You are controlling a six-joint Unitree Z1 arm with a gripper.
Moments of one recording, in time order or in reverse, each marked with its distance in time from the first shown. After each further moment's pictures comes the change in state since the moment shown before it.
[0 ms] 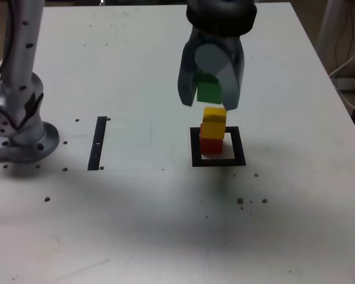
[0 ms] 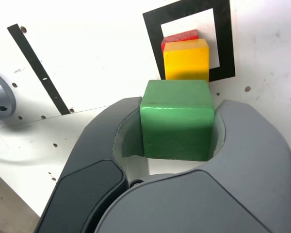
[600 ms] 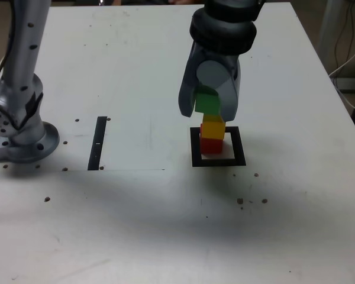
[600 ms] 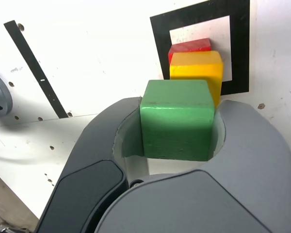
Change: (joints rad) arm 0.027 0.033 0.070 -0.056 -0.005 -0.012
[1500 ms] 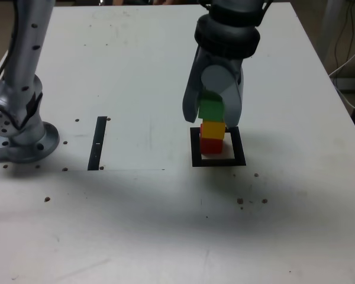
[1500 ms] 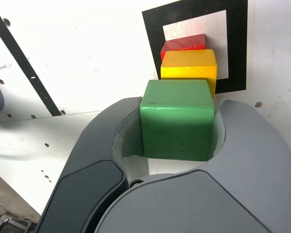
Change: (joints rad) arm 0.025 0.026 0.007 -0.029 -0.048 0.029
